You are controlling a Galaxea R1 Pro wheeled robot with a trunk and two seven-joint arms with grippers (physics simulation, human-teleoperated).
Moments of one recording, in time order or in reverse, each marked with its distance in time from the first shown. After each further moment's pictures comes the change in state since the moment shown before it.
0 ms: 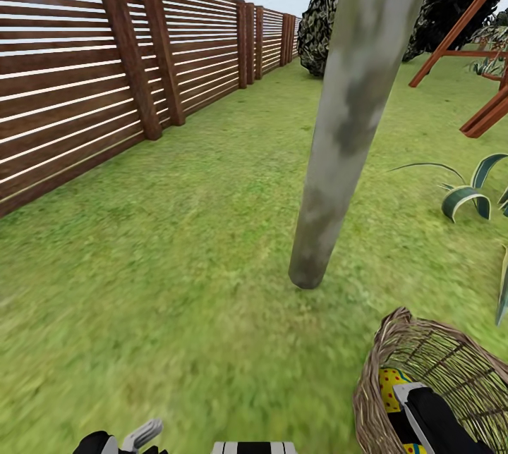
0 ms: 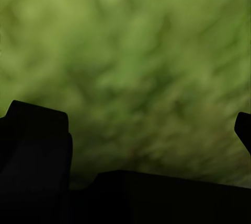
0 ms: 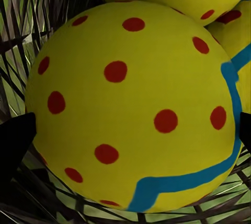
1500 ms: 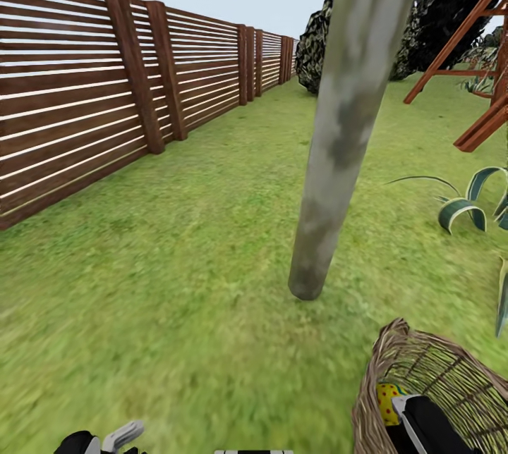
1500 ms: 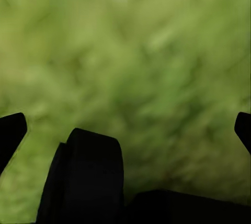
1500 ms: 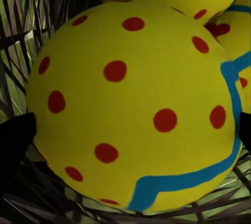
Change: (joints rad) left arm 0.006 0.069 -0.012 -0.011 -0.029 -0.012 0.015; right arm 0.001 0.017 0.001 0.069 0.005 -0.004 0.006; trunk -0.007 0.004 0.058
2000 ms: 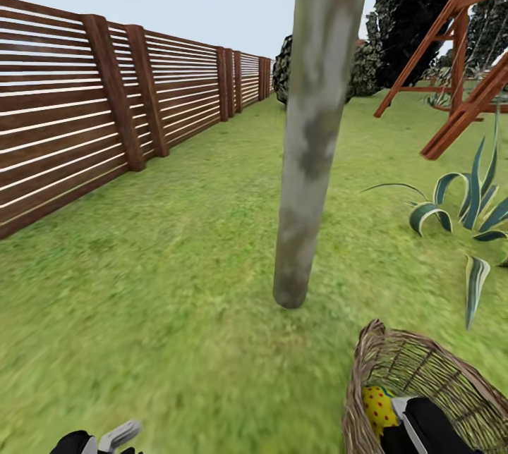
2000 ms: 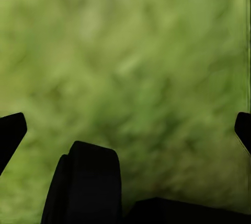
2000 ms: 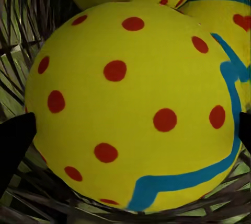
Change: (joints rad) left arm 0.000 0.011 0.001 0.000 0.000 0.000 0.001; right arm 0.000 -0.001 -0.001 0.007 -0.033 0.000 -0.001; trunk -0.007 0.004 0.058
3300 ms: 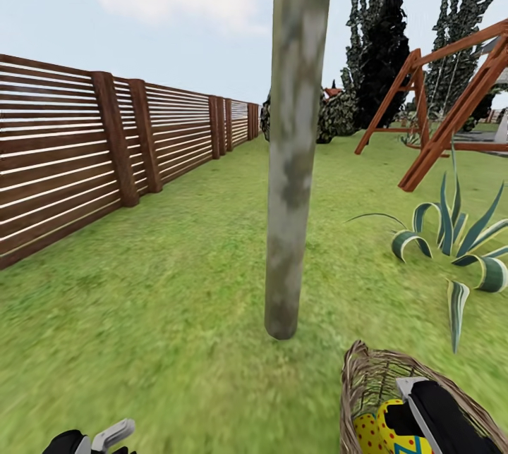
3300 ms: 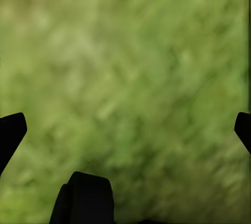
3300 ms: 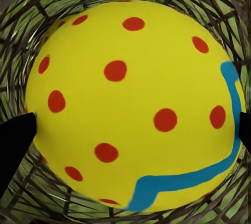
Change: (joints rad) left arm 0.000 0.025 -0.001 -0.004 0.000 0.000 0.000; right arm 0.000 -0.012 -0.047 -0.135 0.024 0.049 0.000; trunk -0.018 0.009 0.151
